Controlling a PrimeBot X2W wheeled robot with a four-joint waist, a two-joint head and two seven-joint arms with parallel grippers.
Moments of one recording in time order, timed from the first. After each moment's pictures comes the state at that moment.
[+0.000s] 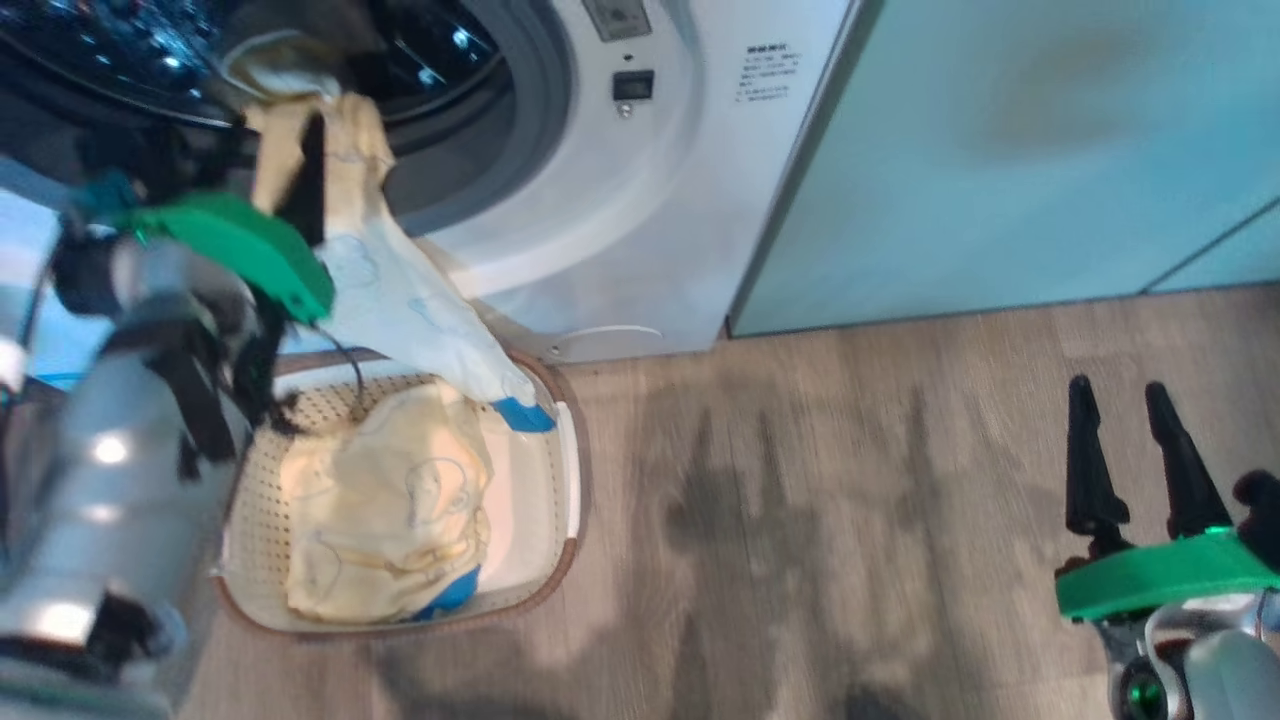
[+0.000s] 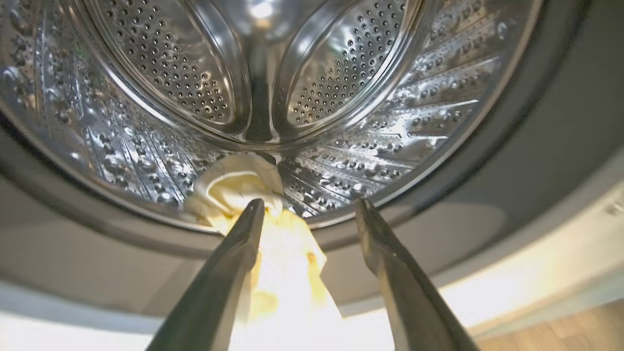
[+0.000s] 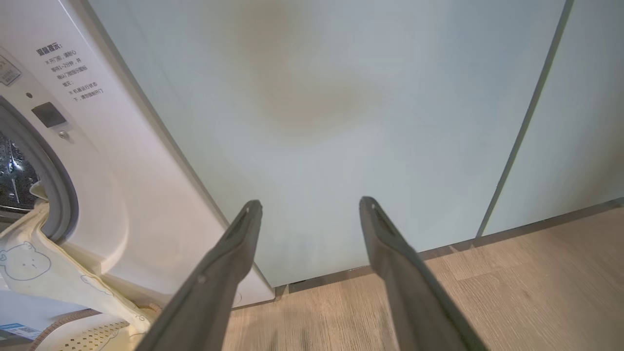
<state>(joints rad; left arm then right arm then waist) -0.85 0.31 -0.30 0.88 -0.57 -0.08 -0.26 -0.14 -0.04 0.03 0.22 0.32 0.13 -0.25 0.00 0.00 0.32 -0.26</state>
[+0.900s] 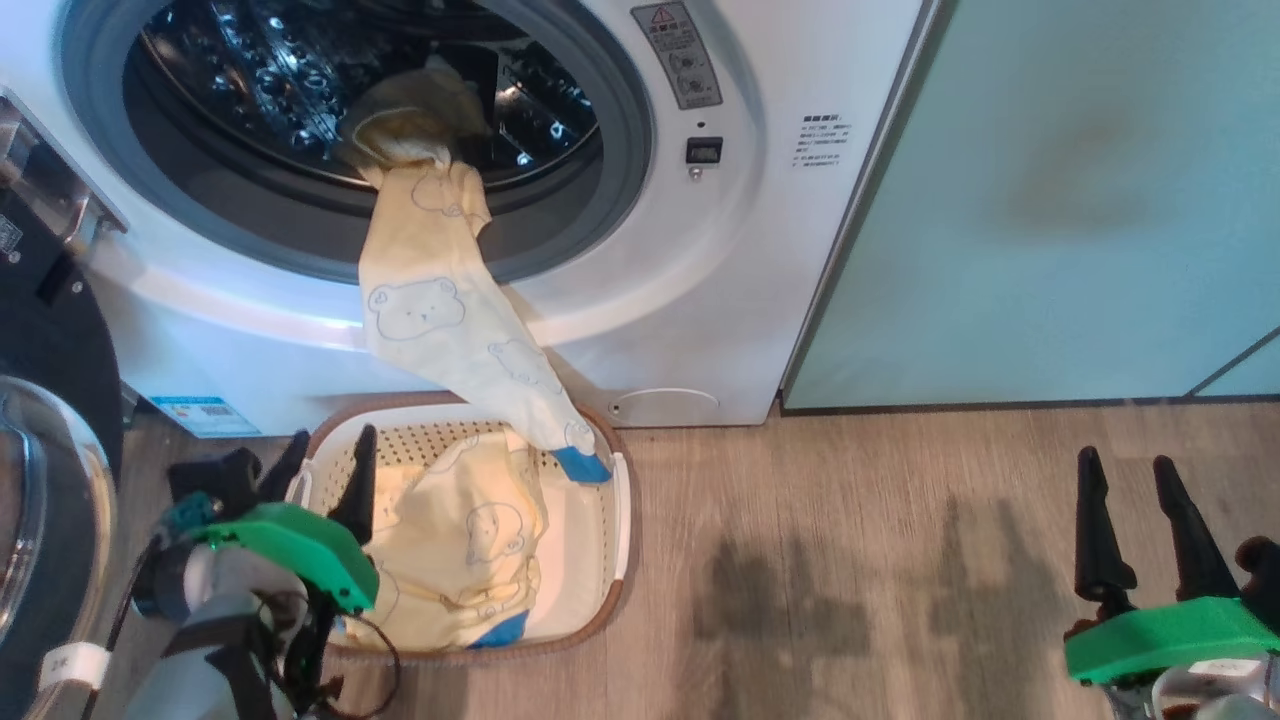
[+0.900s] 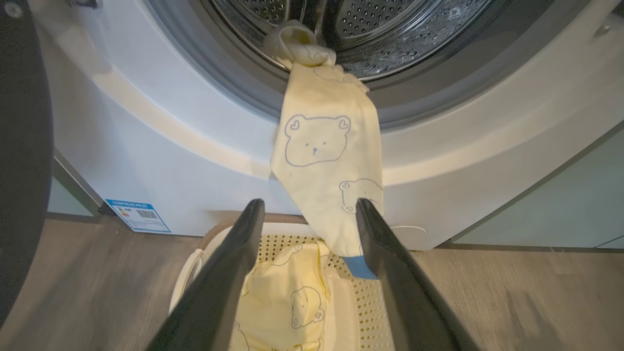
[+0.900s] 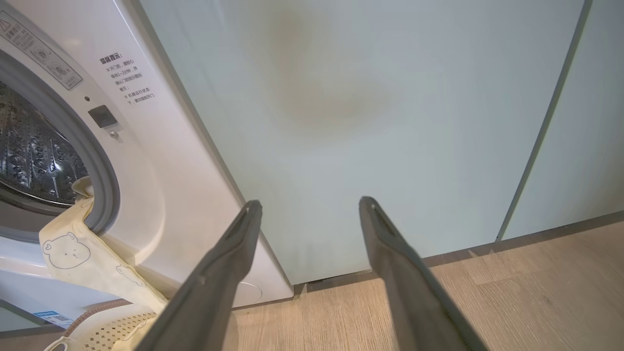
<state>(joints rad) -0.30 0.23 -0.13 0.63 -0.48 -0.07 -0.26 -0.04 -0.05 0.01 0.22 0.32 0.13 -0.25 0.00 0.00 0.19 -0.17</state>
